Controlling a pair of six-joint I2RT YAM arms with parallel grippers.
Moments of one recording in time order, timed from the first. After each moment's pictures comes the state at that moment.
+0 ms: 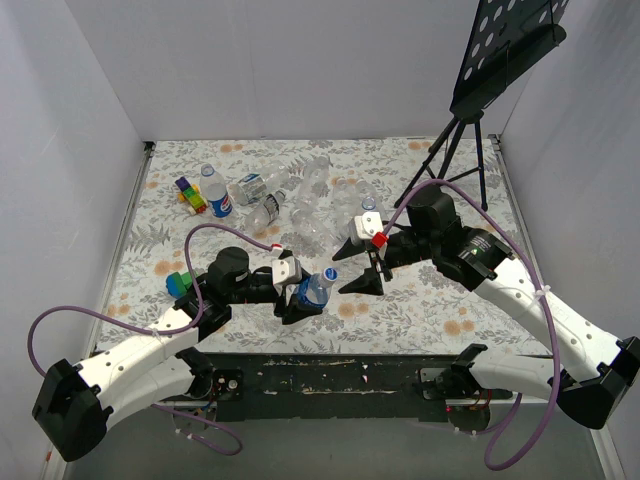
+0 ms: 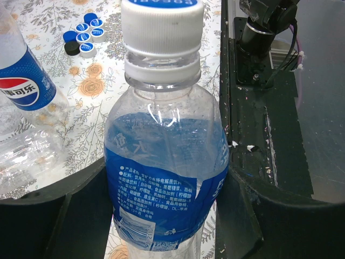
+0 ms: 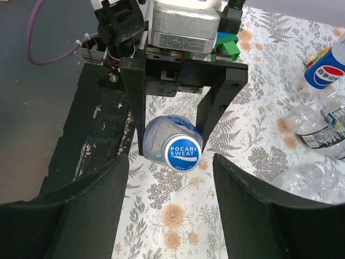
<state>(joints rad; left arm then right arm) -0.72 0.87 0.49 0.14 0.73 0.15 0.78 1.09 1.17 -0.55 -0.88 -0.51</state>
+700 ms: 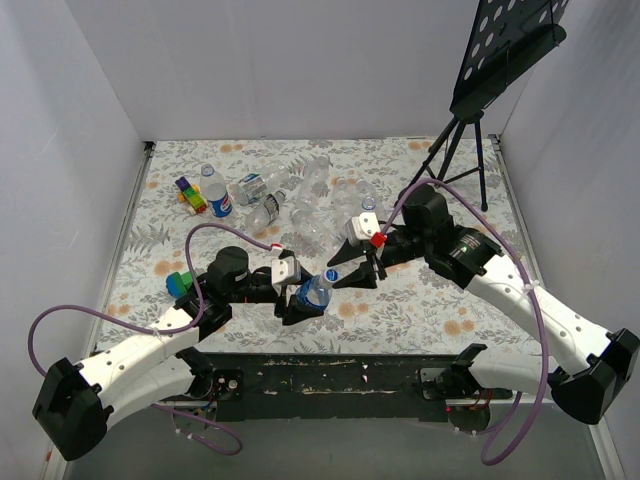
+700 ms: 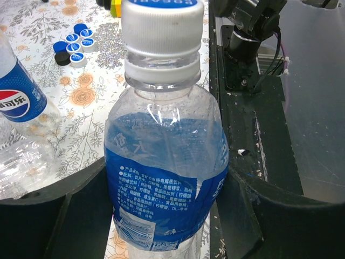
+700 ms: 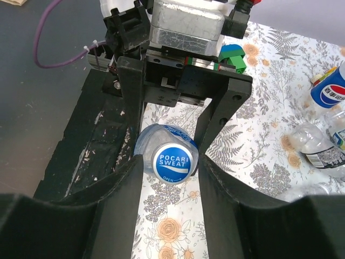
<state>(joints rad) -0.72 0.88 0.49 0.18 0.77 0.12 0.77 1.12 1.13 -0.46 -0.97 -0.52</state>
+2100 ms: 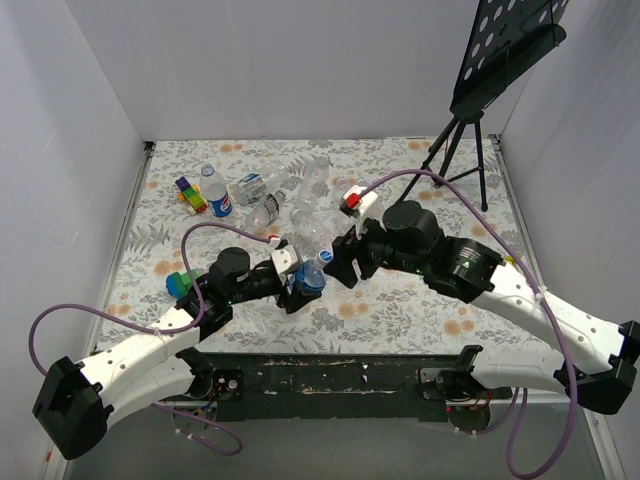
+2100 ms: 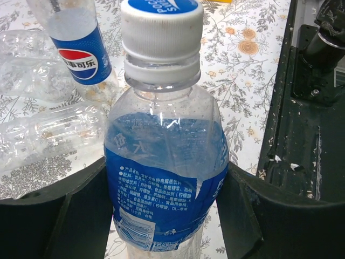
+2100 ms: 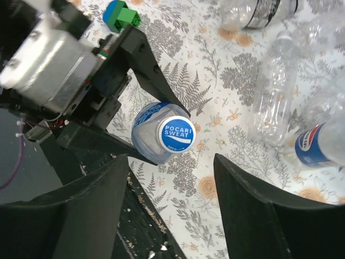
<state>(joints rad) -0.73 0.88 0.48 0.18 0.48 0.10 1.03 1.13 1.22 -0.56 -0.05 0.22</state>
